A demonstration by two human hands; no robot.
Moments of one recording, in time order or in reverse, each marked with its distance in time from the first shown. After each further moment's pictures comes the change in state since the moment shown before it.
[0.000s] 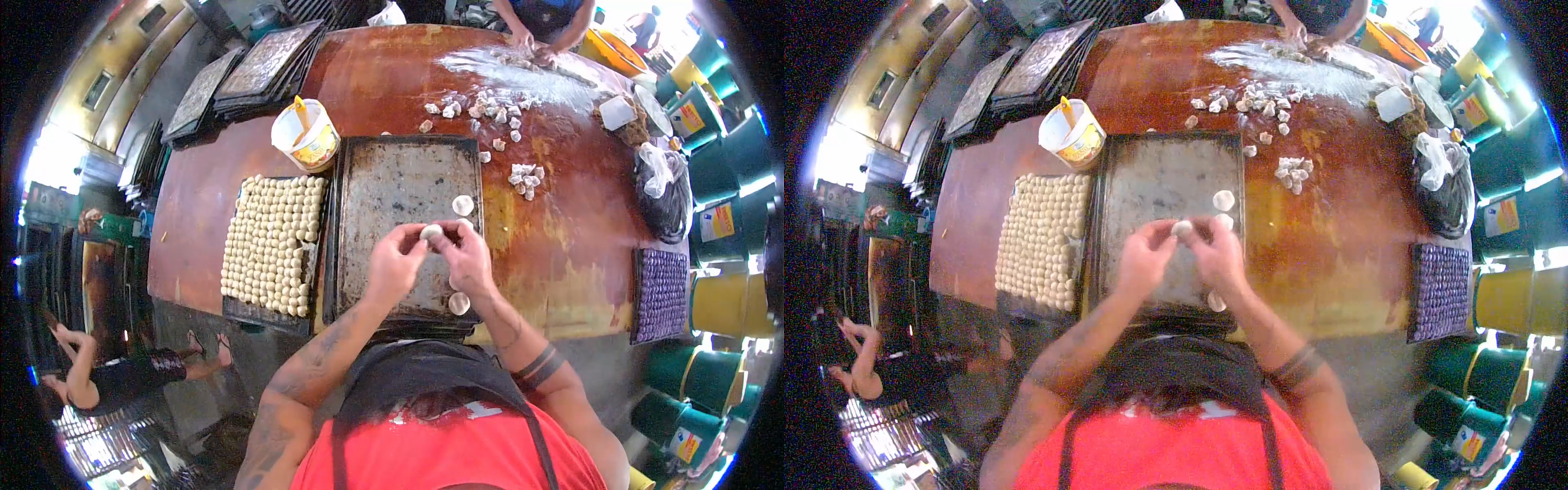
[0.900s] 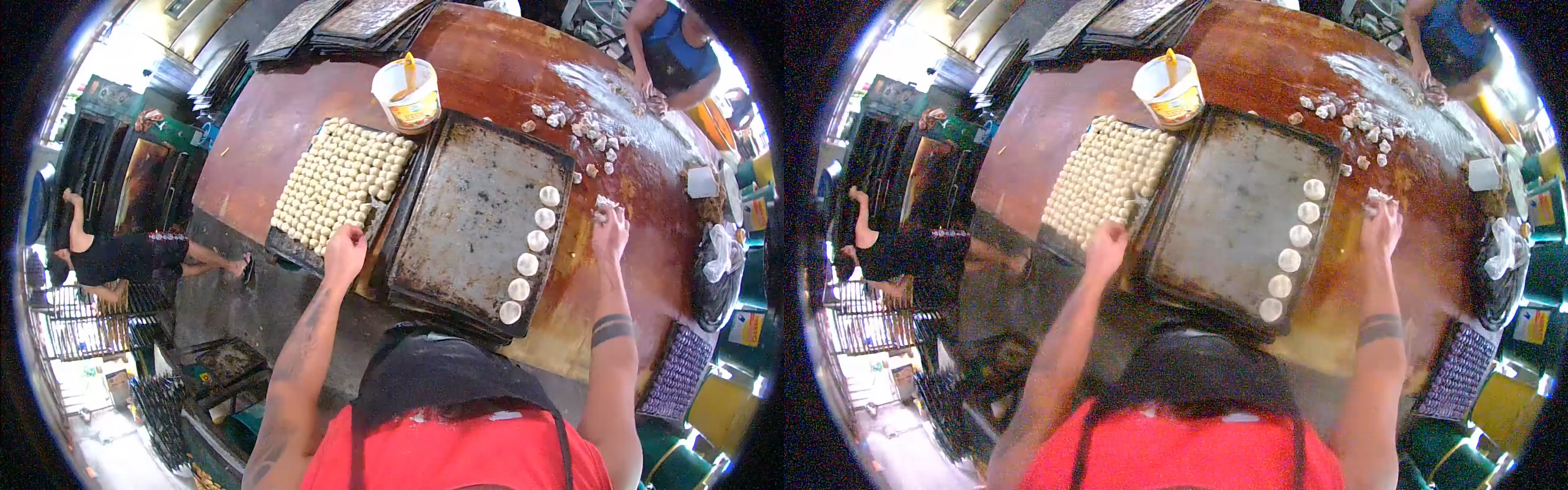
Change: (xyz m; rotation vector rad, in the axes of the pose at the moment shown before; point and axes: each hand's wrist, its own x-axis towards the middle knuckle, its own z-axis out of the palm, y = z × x) left_hand -0.093 -0.099 -0.186 0.792 0.554 -0.238; right_hand 0.123 0.057 -0.165 -1.264 0.323 -0.307
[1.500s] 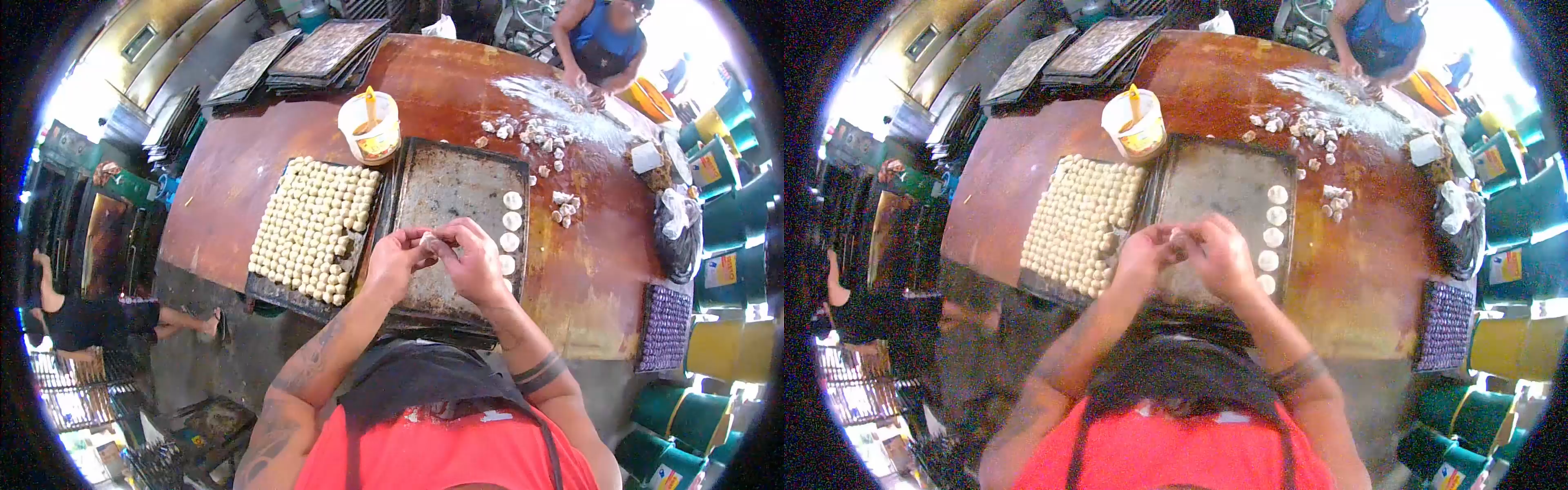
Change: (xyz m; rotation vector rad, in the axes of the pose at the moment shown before) left_hand 0.002 0.131 -0.019 -1.336 -0.707 -0.225; right_hand -0.112 -0.303 -0.104 0.860 -0.146 -0.345
